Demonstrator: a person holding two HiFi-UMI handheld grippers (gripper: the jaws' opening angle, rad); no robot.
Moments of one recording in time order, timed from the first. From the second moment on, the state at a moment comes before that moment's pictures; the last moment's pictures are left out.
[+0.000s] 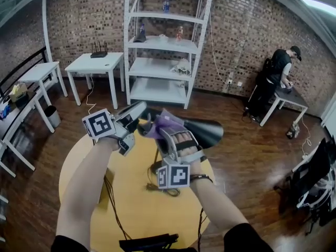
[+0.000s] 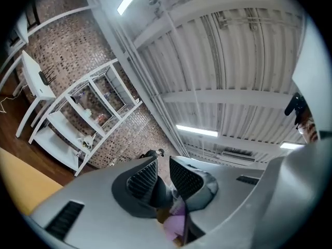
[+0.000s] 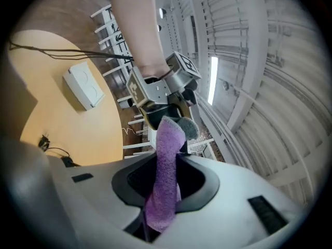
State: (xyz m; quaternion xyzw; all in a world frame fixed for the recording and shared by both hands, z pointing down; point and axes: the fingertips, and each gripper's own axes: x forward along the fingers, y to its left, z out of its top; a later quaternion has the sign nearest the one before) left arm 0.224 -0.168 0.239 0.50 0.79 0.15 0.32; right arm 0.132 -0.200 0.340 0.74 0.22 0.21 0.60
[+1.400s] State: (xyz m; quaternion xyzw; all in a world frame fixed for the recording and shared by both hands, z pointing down) left arm 0.208 -0.157 0.252 0.58 0.80 0.06 0.16; right arm 0.141 -0.196 0.345 0.71 0.20 0.19 0.65
